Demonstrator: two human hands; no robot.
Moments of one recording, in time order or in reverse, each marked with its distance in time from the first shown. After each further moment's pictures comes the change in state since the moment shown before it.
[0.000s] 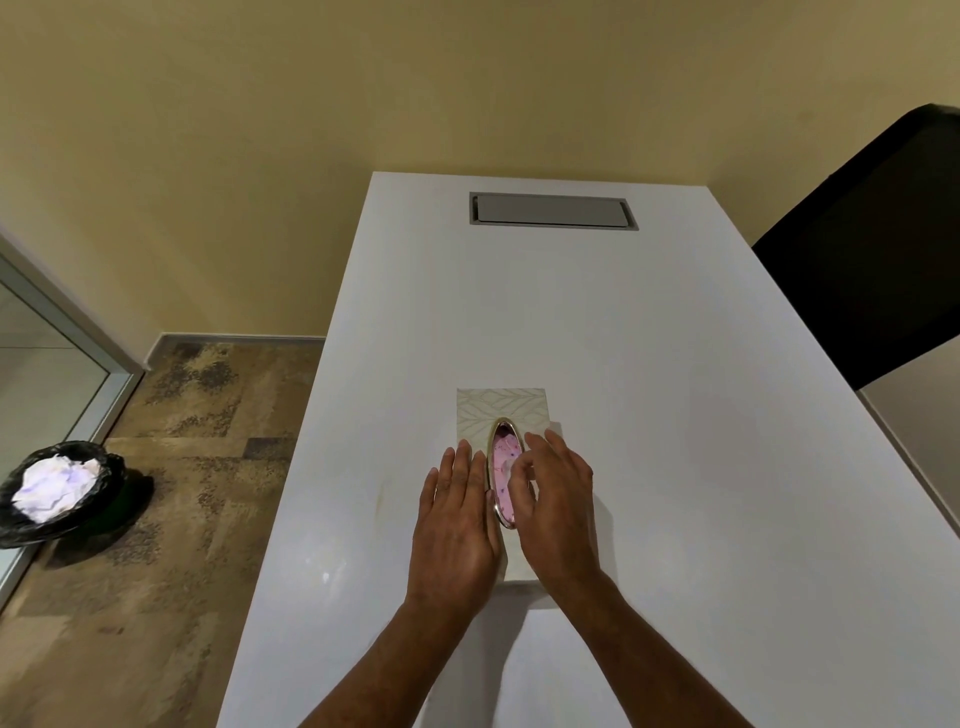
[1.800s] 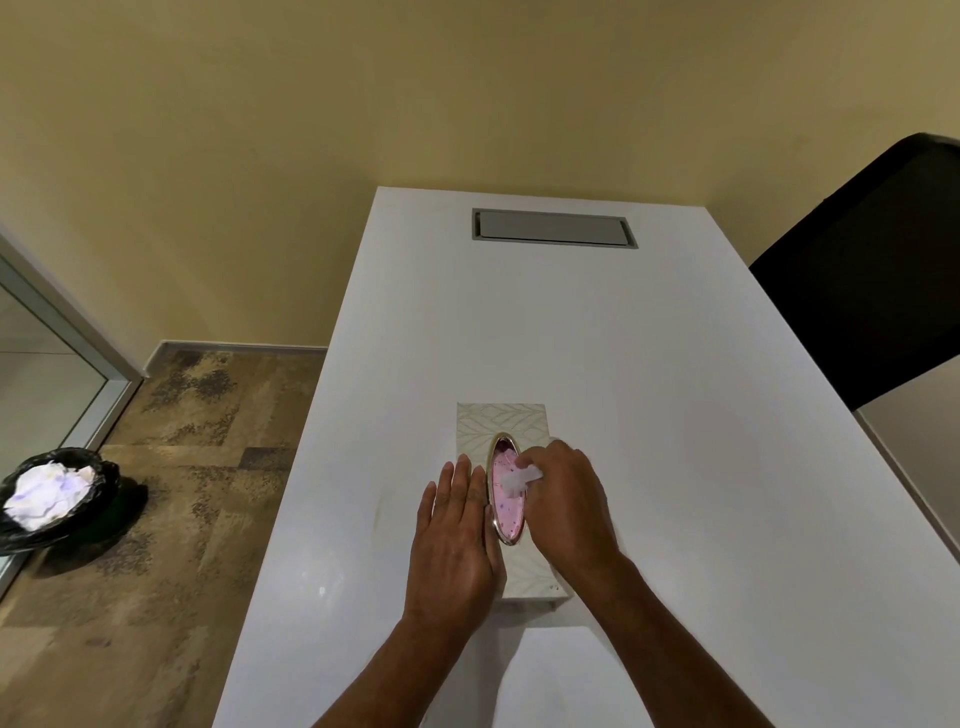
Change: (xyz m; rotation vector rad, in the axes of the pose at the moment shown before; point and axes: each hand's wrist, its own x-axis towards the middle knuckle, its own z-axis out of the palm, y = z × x) left_hand 0.001 -0.005 0.008 0.081 0.185 0.056; right_hand 0.037 -0.021 -0.039 -0.081 -0.504 0.197
